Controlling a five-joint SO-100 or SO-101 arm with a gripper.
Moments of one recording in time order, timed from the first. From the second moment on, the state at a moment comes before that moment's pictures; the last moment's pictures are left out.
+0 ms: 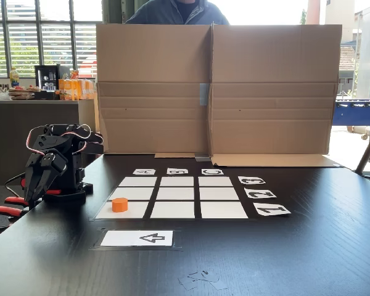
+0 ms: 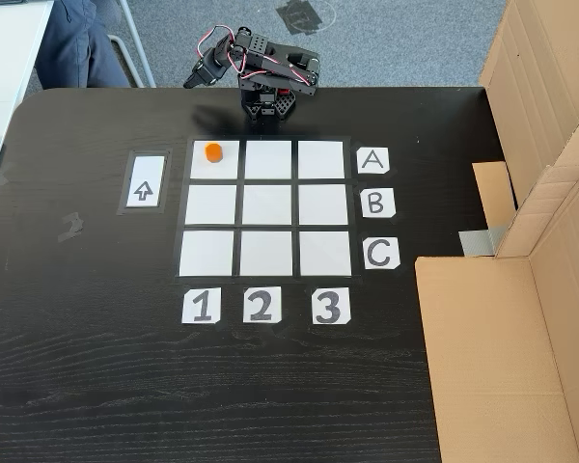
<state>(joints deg) 96.2 190.1 175.0 65.1 7.2</state>
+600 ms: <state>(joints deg) 96.2 190.1 175.0 65.1 6.2</state>
